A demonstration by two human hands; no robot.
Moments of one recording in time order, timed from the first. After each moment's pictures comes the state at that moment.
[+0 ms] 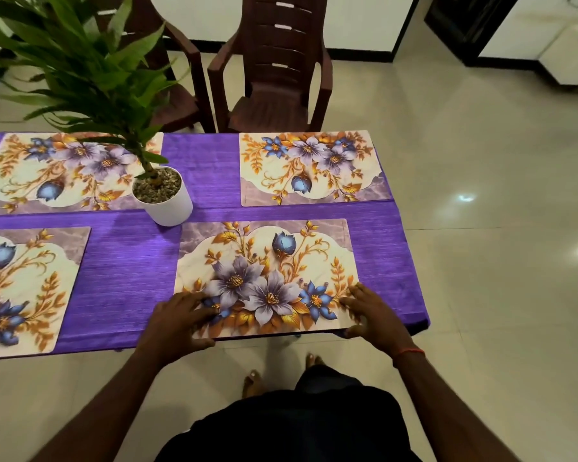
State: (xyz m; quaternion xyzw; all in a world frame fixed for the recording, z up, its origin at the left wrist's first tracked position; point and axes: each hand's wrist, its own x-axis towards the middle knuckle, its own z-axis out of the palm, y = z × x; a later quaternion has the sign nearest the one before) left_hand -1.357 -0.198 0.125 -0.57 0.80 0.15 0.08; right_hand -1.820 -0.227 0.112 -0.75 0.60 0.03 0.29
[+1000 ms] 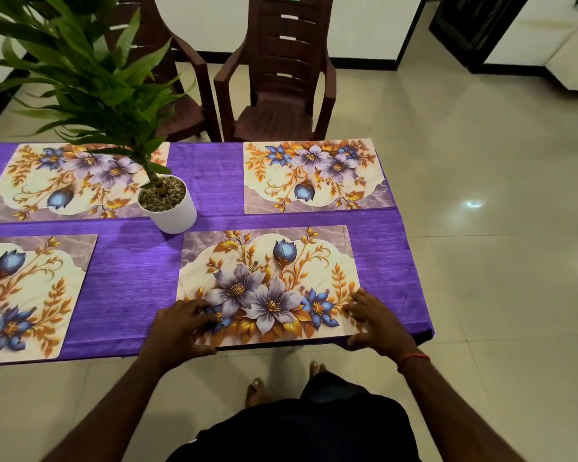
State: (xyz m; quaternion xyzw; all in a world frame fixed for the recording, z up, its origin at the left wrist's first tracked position) left_hand -1.359 -0.199 0.128 -0.59 0.78 0.18 0.06; right_hand -1.819 -0.235 0.128 -0.74 0.59 0.01 0.32
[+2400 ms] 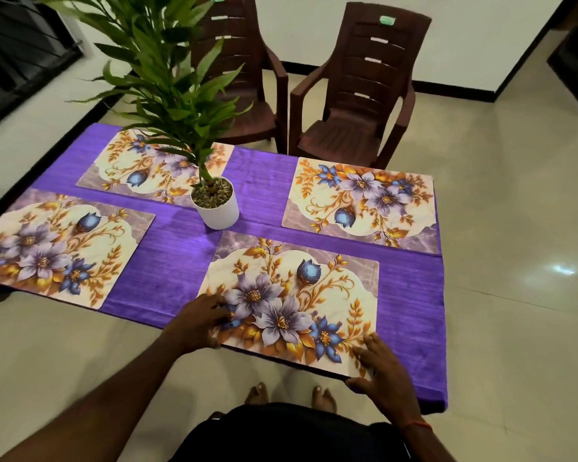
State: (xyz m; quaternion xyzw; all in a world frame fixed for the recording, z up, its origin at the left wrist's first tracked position) left_hand -1.381 -0.196 0.130 -0.64 0.74 0.23 0.01; right_hand -1.832 -0.236 0.122 -0.79 0.54 0.00 0.30
